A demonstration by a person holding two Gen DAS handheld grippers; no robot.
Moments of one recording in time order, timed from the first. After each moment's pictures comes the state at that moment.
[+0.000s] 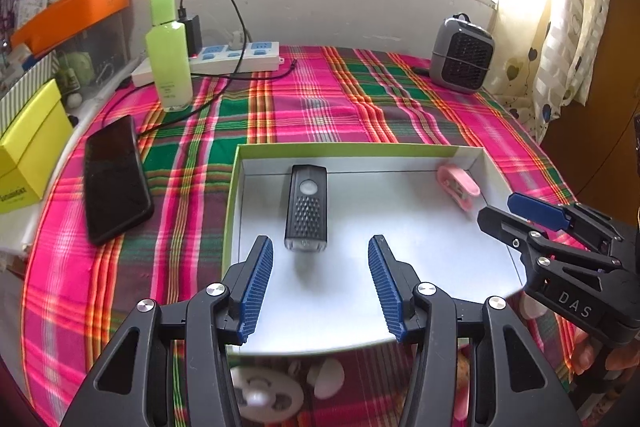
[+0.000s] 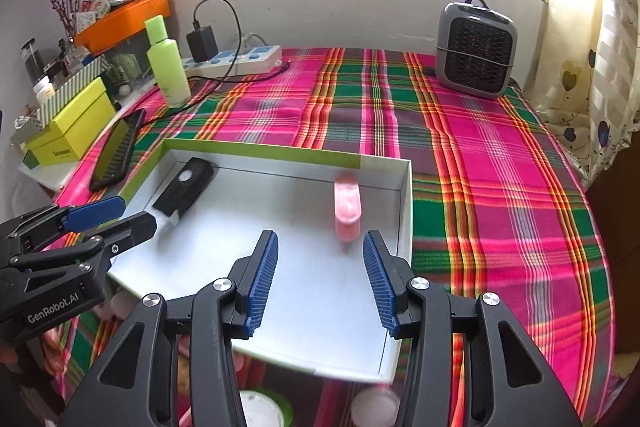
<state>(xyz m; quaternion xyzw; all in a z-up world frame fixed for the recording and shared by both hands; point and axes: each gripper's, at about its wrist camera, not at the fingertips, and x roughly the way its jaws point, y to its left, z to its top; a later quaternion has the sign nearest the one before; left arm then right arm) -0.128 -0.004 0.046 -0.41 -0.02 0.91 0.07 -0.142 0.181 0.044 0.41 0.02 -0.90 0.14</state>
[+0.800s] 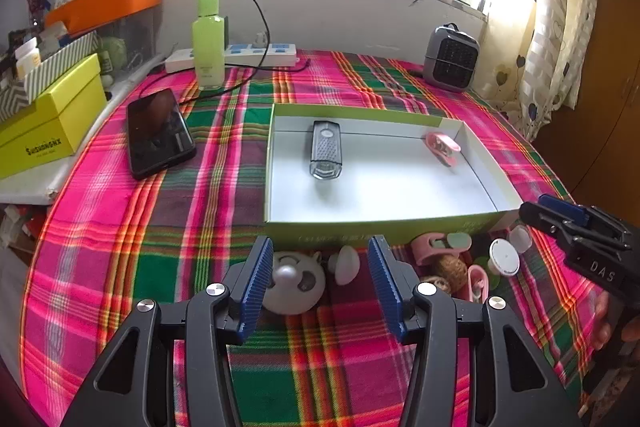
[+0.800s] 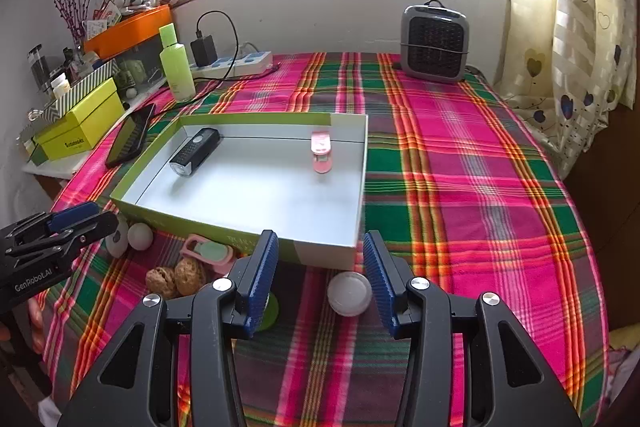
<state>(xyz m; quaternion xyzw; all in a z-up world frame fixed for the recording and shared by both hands) -0.048 -0.029 0.040 -0.38 -0.03 0.92 0.07 -0.068 0.213 0.045 0.38 0.01 -0.92 0.11</state>
